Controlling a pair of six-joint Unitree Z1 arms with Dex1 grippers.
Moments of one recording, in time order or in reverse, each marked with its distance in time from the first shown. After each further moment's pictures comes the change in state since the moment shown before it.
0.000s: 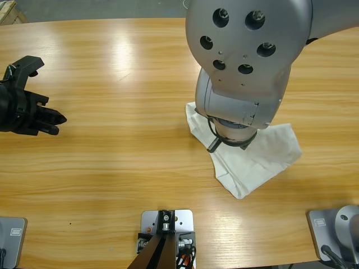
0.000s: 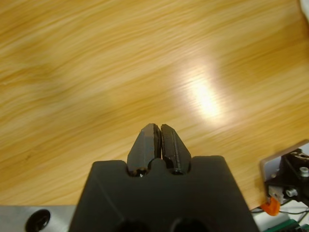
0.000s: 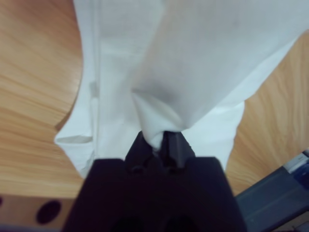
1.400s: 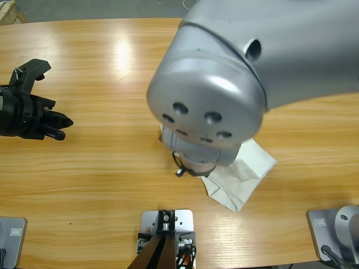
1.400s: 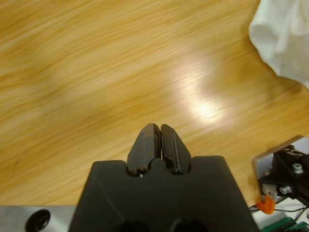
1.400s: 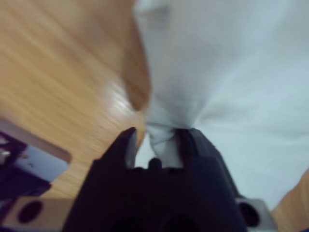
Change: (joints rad) arm 0 -0.052 0.000 0.012 -0.029 0.000 -0.024; arm 1 0.125 0.039 0.021 -0.230 0.206 -0.027
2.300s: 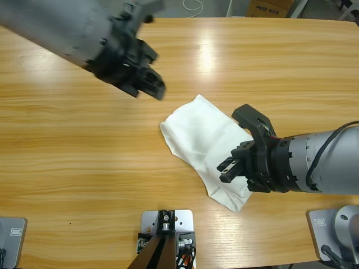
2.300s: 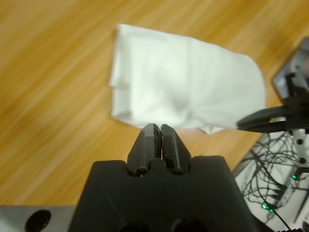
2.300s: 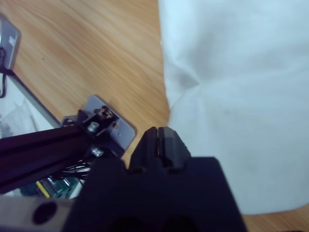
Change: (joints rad) arm 0 -0.137 0.361 -0.617 0.117 -0.240 0.138; arm 1 -0.101 -0.653 0.707 -0.676 0.163 0.287
